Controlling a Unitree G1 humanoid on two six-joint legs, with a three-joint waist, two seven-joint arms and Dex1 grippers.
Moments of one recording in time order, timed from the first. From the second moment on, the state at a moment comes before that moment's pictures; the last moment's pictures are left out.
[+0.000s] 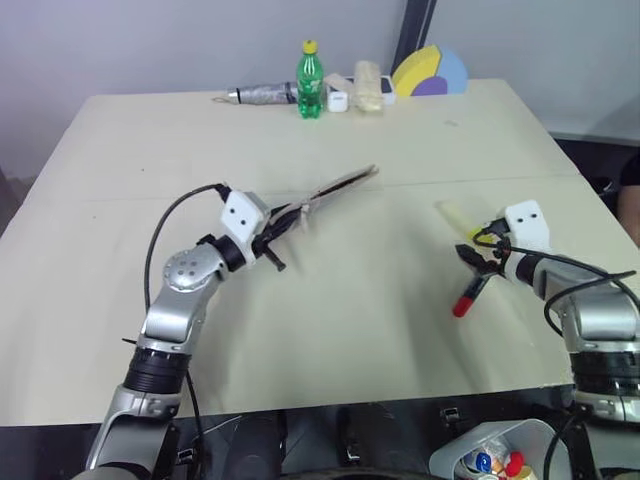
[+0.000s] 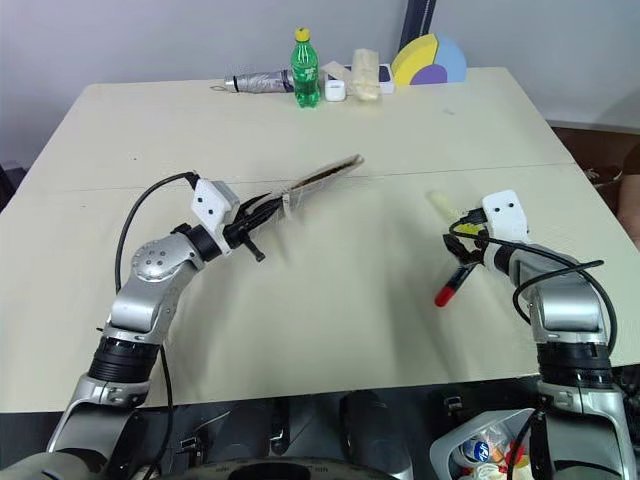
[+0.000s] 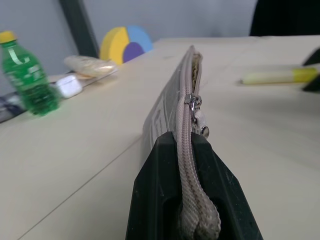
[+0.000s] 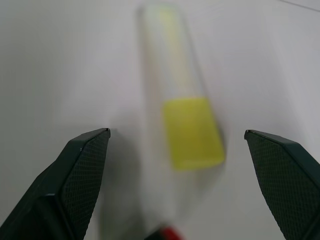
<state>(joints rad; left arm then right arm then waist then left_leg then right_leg) -0.39 0.35 -0.08 -0.04 -0.18 0.10 -0.65 -0.38 -0.64 -0.19 0.09 0.18 0.74 0.45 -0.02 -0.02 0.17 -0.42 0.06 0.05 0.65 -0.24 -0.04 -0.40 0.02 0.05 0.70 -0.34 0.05</state>
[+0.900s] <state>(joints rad) -0.35 0.31 -0.14 -0.03 -0.14 0.05 -0.66 -0.32 -0.75 -0.20 -0.43 0.52 0.97 0.64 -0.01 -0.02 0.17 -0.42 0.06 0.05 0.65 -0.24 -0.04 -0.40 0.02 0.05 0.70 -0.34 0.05</state>
